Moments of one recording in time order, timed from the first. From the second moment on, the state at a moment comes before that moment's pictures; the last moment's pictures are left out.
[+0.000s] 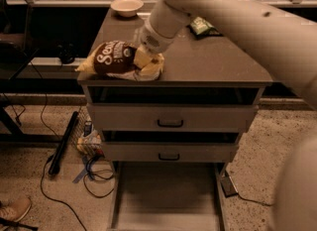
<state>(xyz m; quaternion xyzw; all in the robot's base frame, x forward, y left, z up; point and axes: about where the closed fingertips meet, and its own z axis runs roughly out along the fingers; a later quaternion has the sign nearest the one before) 0.661 0.048 0.864 -0.54 0.80 0.11 0.25</state>
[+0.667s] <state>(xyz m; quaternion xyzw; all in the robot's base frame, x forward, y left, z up) 0.573 -0.039 0.932 -0.49 0.80 0.13 0.32</state>
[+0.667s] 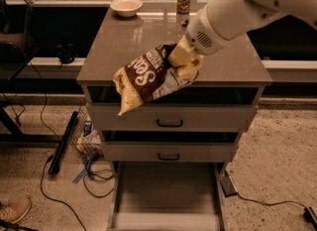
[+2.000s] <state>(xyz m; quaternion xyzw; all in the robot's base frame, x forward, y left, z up) 0.496 -0.049 0.746 -0.45 0.87 0.18 0.12</state>
